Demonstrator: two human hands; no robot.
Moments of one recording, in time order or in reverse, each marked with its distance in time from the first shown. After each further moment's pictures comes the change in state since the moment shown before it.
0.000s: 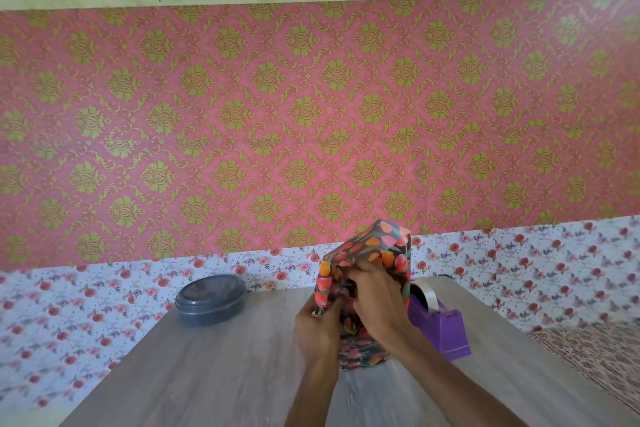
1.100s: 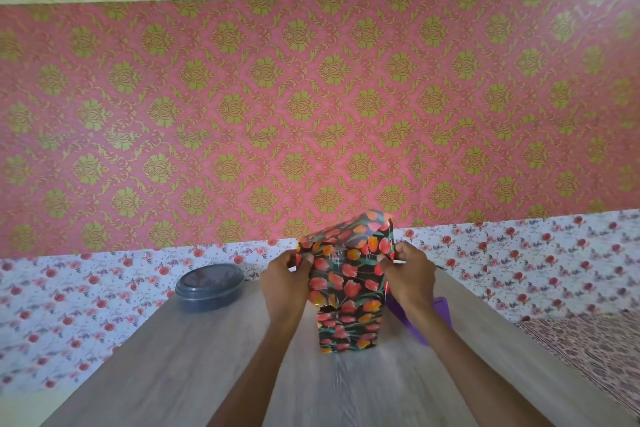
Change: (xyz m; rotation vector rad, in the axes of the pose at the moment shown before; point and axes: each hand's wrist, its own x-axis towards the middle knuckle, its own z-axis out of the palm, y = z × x) left_hand 0.011 0.064 -0.028 0.379 0.016 0.319; right_hand -0.013 0.047 -0.031 0.549 0.244 0.500
